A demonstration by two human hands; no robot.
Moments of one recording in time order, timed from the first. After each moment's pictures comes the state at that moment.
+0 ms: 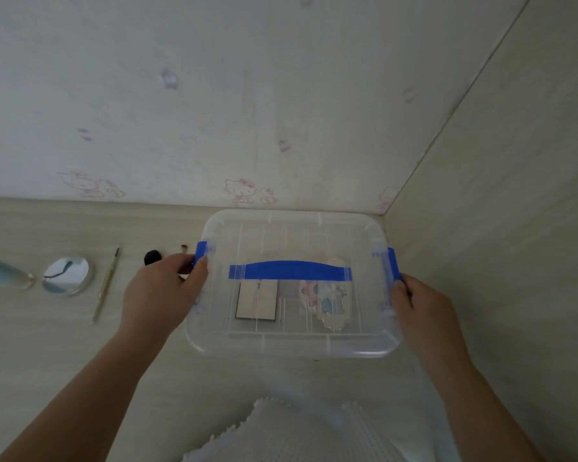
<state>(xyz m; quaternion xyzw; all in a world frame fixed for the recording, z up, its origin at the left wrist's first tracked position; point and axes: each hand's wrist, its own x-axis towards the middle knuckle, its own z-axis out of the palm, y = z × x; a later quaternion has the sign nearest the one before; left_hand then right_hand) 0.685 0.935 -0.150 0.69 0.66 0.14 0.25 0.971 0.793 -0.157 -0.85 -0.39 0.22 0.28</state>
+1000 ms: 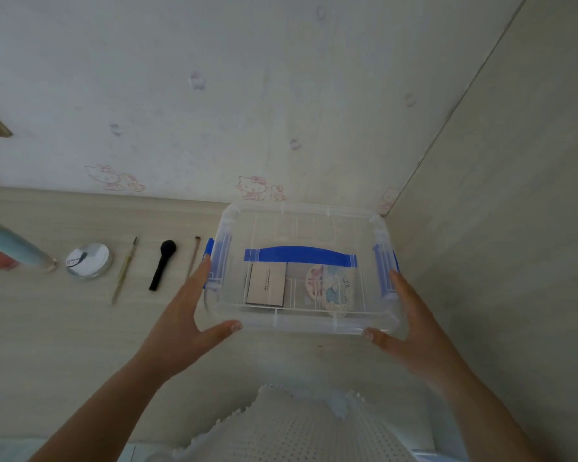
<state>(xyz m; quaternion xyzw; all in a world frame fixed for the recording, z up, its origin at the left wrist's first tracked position) 0.647 0.870 -0.175 0.74 0.50 0.19 0.41 0.954 0.748 -0.163 -0.76 -0.46 0.35 0.29</state>
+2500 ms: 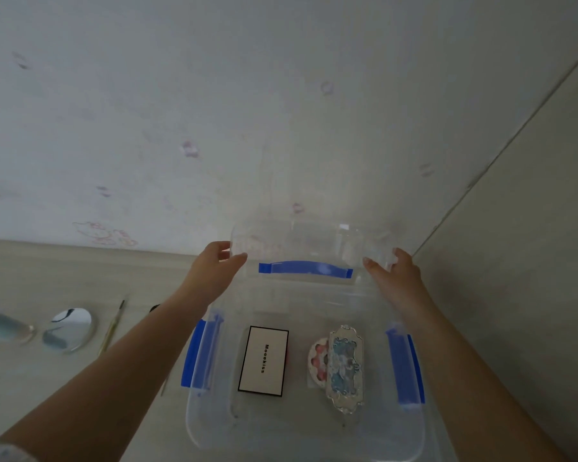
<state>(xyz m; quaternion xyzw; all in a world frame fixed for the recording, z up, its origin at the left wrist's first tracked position) 0.747 1.044 -0.148 0.58 0.63 0.23 0.47 1.015 0.949 -0.160 -0.84 -0.29 0.33 0.33</state>
